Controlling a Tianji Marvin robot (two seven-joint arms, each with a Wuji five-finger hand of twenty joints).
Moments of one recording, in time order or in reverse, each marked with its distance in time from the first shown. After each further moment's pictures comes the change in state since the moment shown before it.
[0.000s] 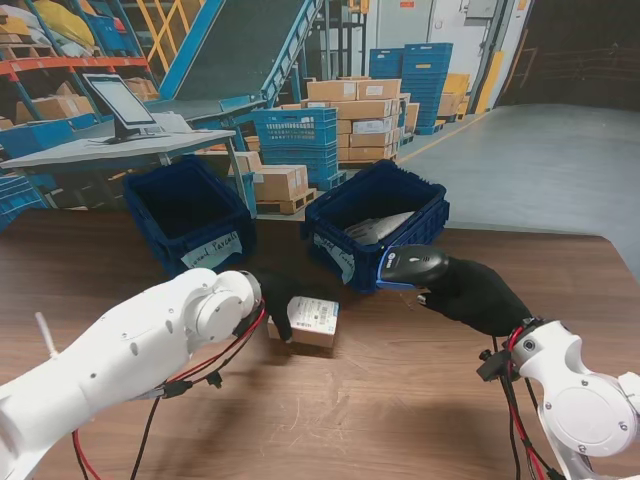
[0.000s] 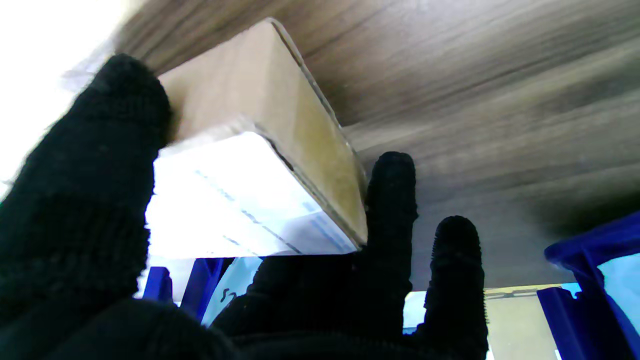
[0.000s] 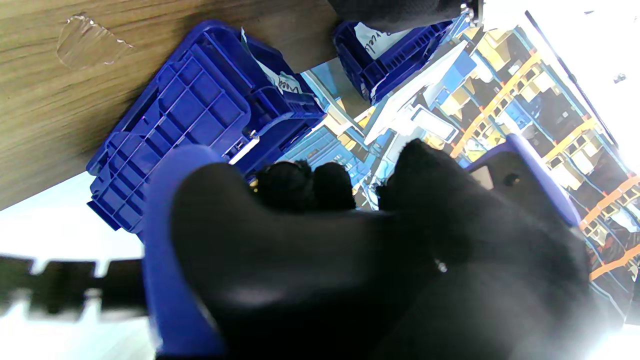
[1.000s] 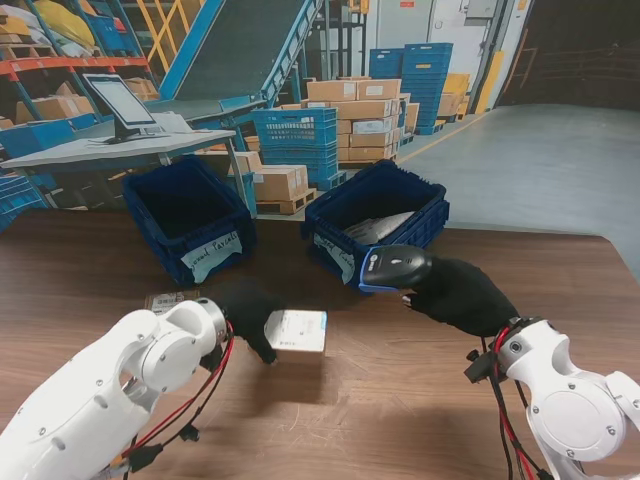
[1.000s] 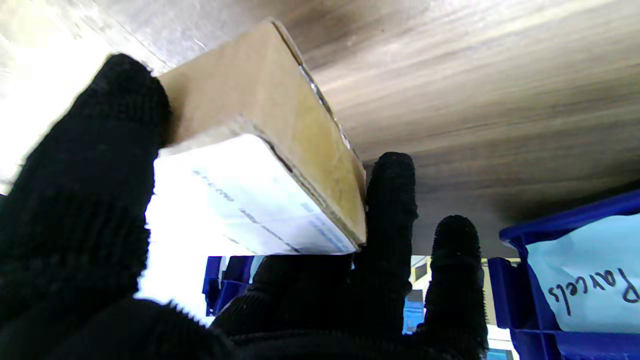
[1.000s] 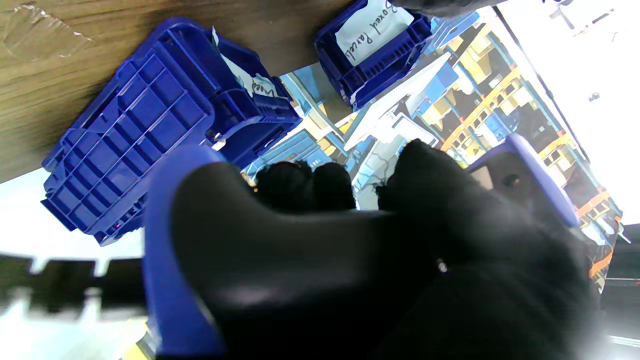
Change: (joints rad) left arm 0.492 0.089 -0.499 -0.492 0.211 -0.024 -0.119; right arm 0.002 0.002 -0.045 -0.048 -0.046 0.004 -0.008; left_hand 0.000 0.000 0.000 -0.009 0.000 -0.007 0.000 0.000 0.000 0.000 0.000 0.011 0.000 0.000 0.000 0.025 0.000 0.000 0.012 0.005; right_hand 0.000 0.000 0.000 0.000 0.000 0.000 0.000 0.000 0.000 0.000 0.000 0.000 0.000 0.000 0.000 0.000 0.000 0.000 0.000 0.000
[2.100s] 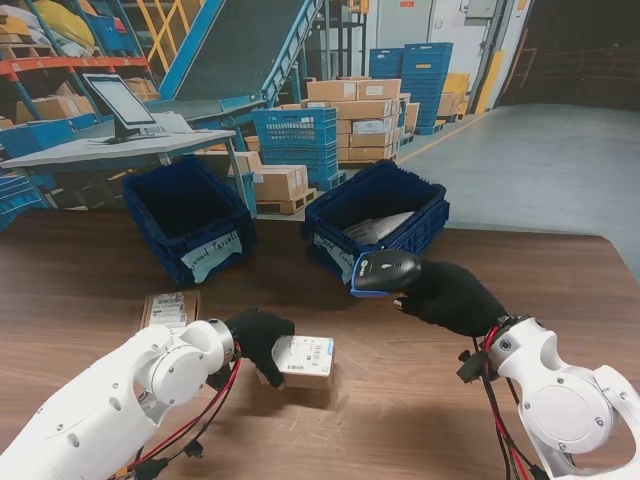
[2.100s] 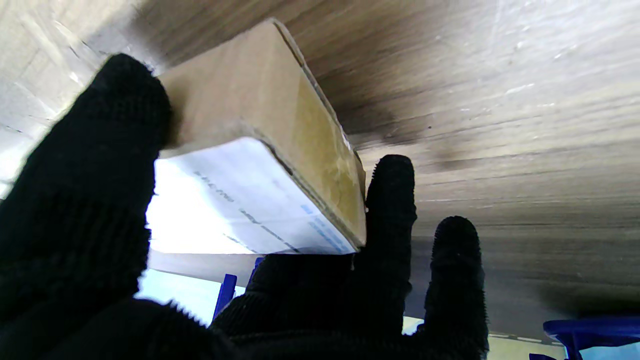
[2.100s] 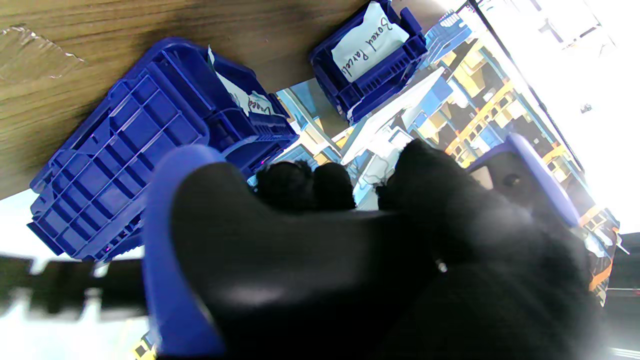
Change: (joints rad) left arm -0.042 0.001 0.110 0.134 -0.106 -0.037 0.057; right arm 0.036 0.005 -0.034 0.038 0.007 -0.008 0.024; left_hand 0.000 0.000 0.000 0.000 0.000 -0.007 0.002 -0.032 0.000 0.000 -0.003 -0.007 -0.021 0.000 -0.021 -0.114 -0.006 0.000 0.000 0.000; right_hand 0.000 0.000 0.000 0.000 0.000 0.000 0.000 0.000 0.000 0.000 0.000 0.000 0.000 0.000 0.000 0.000 0.000 0.000 0.000 0.000
